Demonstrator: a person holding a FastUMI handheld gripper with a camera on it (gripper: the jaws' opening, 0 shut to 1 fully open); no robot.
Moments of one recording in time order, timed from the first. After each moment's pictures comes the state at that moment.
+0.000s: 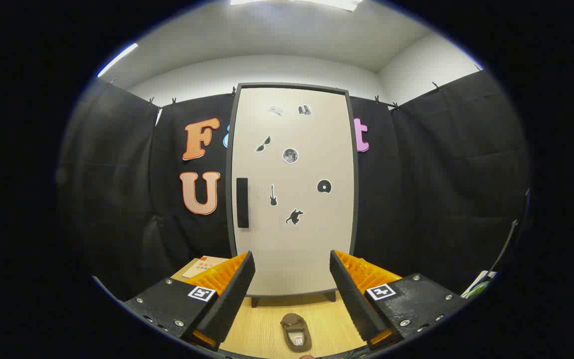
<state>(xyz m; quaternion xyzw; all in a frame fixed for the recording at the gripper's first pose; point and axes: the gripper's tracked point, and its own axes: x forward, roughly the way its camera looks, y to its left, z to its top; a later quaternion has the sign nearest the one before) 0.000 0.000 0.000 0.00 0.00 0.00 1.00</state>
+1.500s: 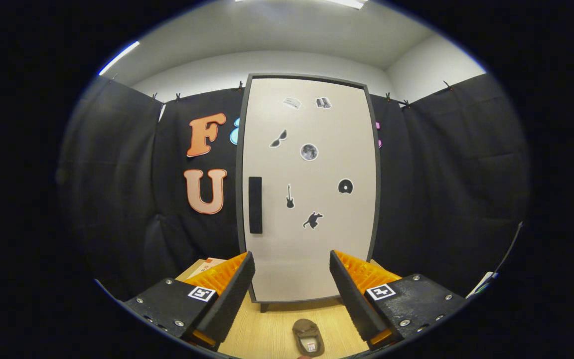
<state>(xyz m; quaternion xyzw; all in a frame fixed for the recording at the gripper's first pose) 0.057 0.048 0.002 0.00 0.01 0.02 1.00</state>
